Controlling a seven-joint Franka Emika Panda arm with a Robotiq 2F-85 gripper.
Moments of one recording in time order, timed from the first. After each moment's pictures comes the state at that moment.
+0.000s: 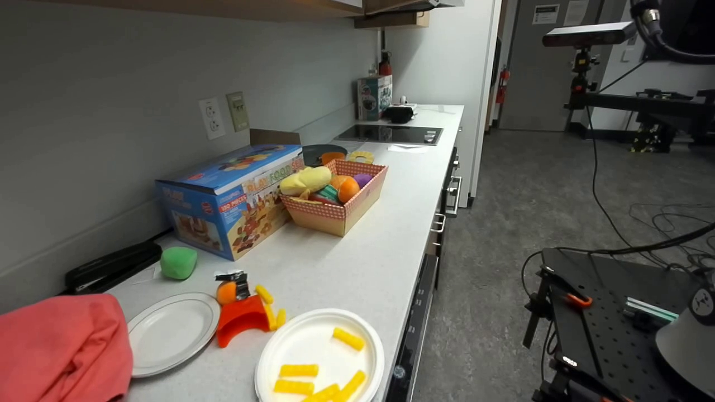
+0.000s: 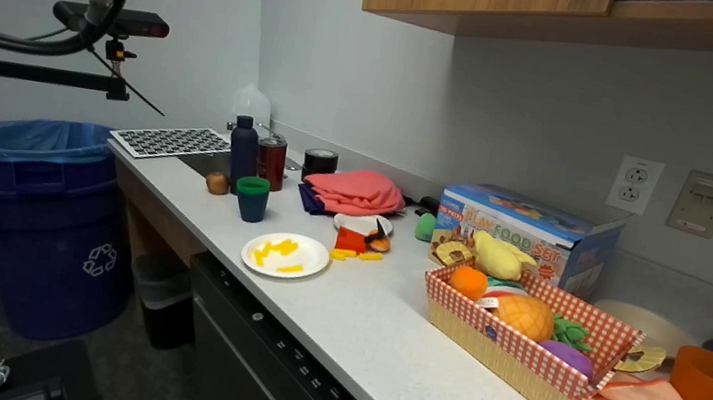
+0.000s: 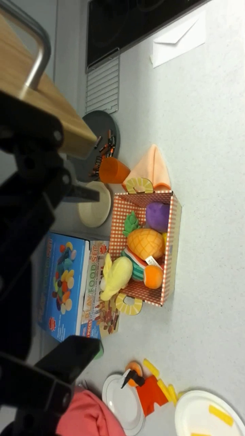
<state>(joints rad) -0.12 -0.44 -0.20 -1.92 -0.07 1.86 -0.32</state>
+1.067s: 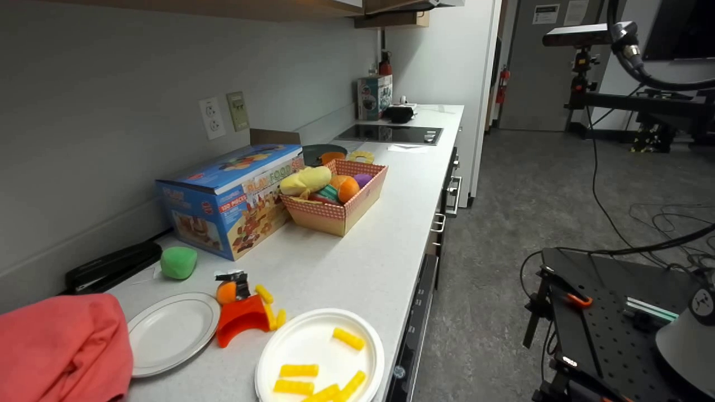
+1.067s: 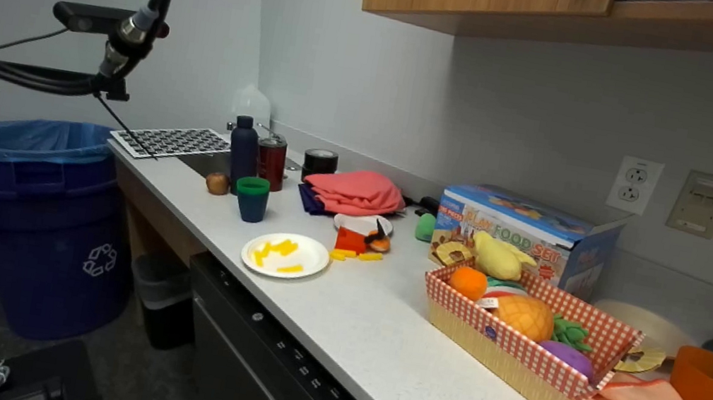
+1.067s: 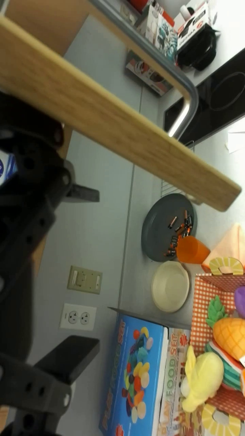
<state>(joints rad) -0.16 -0.40 -0.12 -1.95 -0.35 2.23 -0.06</state>
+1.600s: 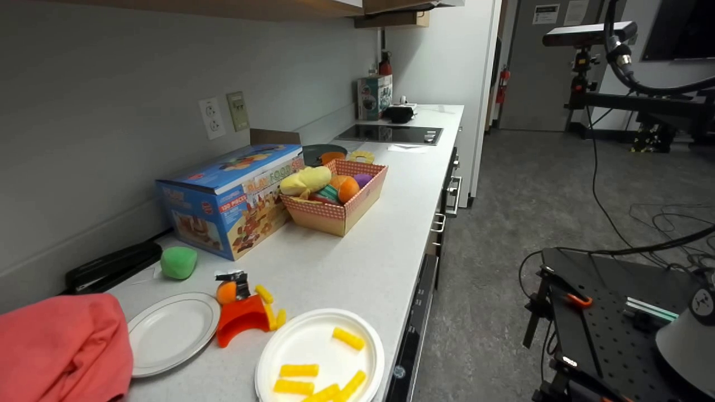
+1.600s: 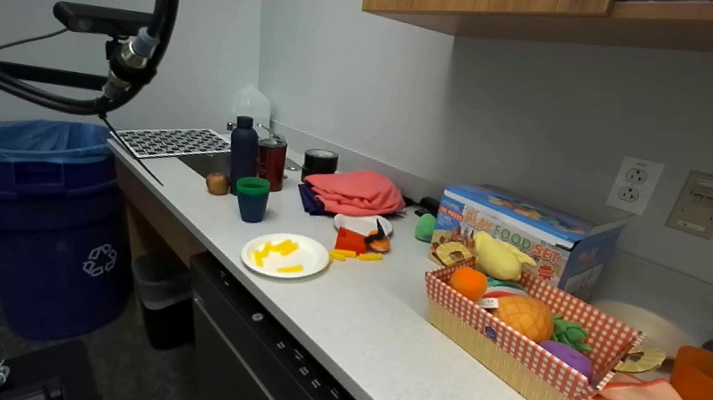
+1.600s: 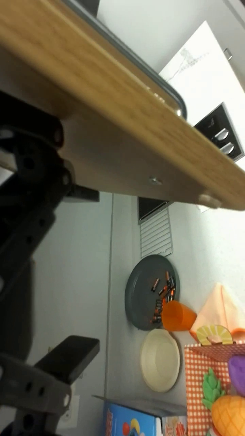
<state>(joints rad) -0.27 -0.37 -0.12 -1.94 -0.49 2.22 0.11</state>
